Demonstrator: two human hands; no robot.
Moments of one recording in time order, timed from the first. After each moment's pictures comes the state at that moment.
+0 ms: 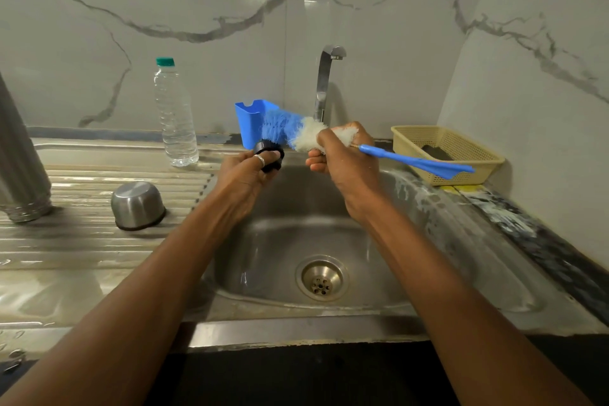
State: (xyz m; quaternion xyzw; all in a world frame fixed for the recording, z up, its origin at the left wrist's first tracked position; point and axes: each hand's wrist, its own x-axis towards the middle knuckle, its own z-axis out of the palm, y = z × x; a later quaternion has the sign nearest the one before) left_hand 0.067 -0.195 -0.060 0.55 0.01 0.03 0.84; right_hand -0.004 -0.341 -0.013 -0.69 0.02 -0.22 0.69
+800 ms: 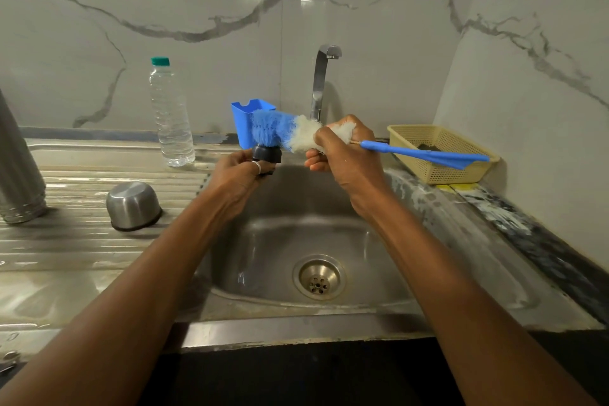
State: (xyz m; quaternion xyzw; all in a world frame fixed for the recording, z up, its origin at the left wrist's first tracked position) left_hand 0.075 -0.183 -0.068 0.63 -0.02 0.02 0.77; right_hand -0.011 -0.350 -0.005 -0.72 -0.01 -0.22 0.66
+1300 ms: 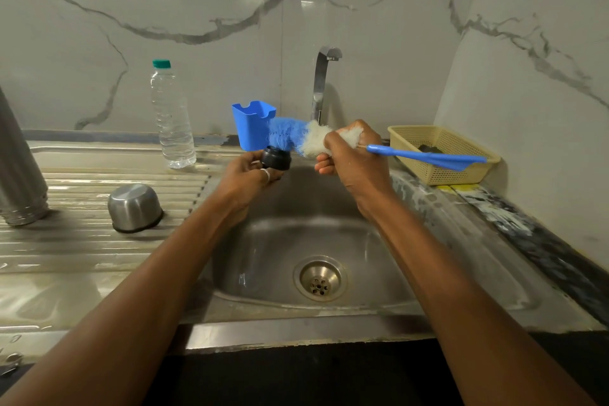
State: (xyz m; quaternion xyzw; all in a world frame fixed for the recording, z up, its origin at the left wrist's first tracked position) left_hand 0.068 -0.188 -0.072 0.68 -0.07 0.02 0.73; right_hand -0.010 -0.355 -0.008 -0.72 0.02 -0.24 0.65
